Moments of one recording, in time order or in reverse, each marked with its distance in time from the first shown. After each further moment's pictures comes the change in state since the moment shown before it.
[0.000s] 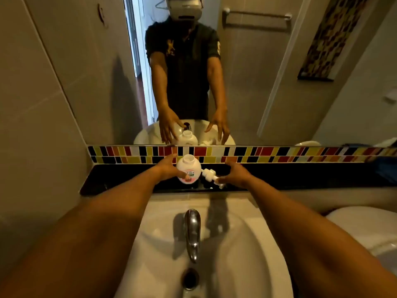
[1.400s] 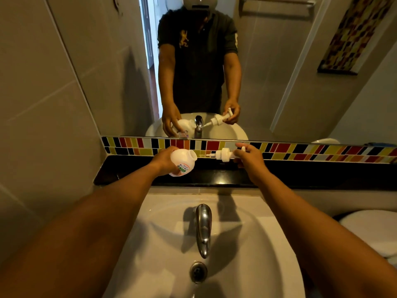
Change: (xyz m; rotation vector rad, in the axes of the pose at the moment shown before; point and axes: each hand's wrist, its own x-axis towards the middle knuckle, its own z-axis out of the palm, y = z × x) left_hand -0.007 -0.026 -0.026 0.178 0.183 0.049; right_hand 0.003 -0.023 -0.002 0.734 0.221 -0.073
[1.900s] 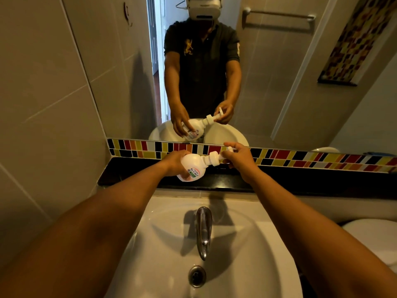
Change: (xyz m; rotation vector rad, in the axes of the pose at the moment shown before) left_hand -0.009 0.022 0.000 0.065 -0.114 0.074; right_hand -0.016 -0.030 0.029 -0.113 -0.107 -0.095
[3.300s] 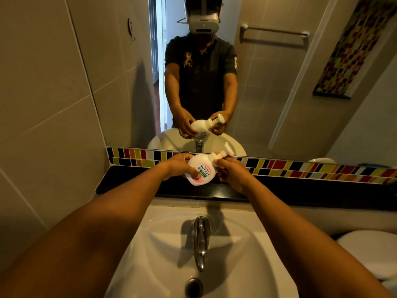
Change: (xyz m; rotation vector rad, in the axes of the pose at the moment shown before) left_hand 0.006 0.026 -0.013 -0.304 -0.122 0.021; right_hand -0.002 0.002 0.004 0.240 -0.239 0.165
